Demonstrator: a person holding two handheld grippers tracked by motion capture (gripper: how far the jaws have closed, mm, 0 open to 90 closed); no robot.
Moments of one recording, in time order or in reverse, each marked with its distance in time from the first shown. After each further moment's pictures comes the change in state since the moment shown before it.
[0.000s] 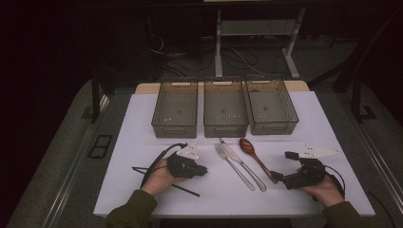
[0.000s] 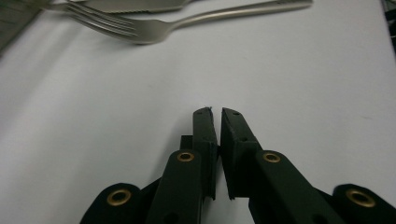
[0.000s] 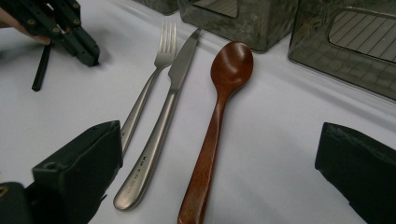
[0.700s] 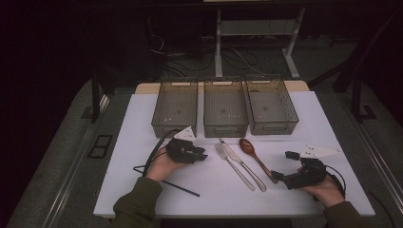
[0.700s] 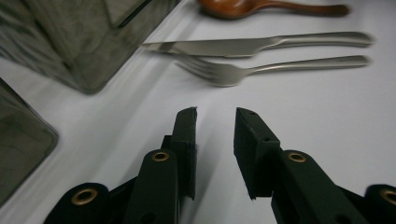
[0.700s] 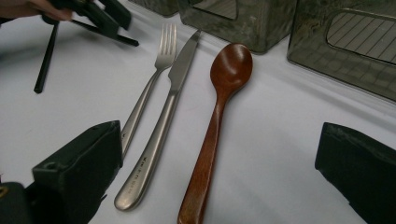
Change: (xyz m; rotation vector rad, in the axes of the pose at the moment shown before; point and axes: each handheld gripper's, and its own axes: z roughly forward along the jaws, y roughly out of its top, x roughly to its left) left arm 0.015 0.011 -0.019 -0.070 0.076 -0.088; right arm -0.001 0.000 -0.002 -0.006 0.003 0.008
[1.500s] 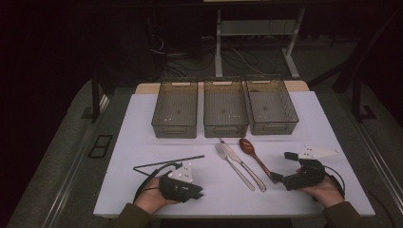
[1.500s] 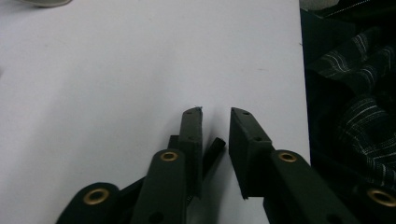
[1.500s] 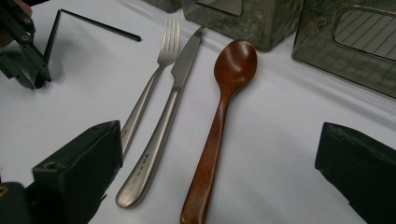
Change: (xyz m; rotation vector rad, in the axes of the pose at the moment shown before) left arm -0.070 -0.044 -0.006 0.101 -0.156 0.132; right arm 0.002 -0.001 0.002 0.011 0.002 -0.017
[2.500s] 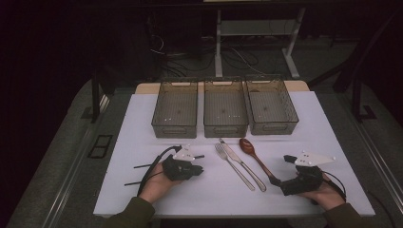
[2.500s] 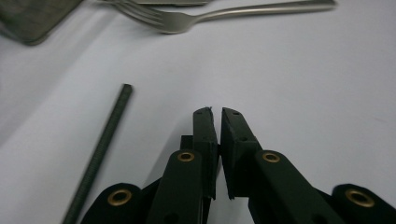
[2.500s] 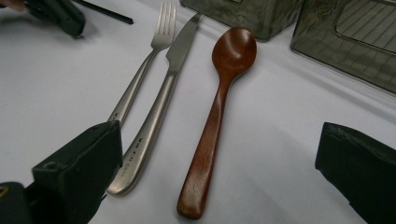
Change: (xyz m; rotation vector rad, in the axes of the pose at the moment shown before) left arm 0.046 0.018 0.005 -0.024 0.209 -0.123; right arm 0.010 -0.012 0.005 0.010 -0.063 -0.065
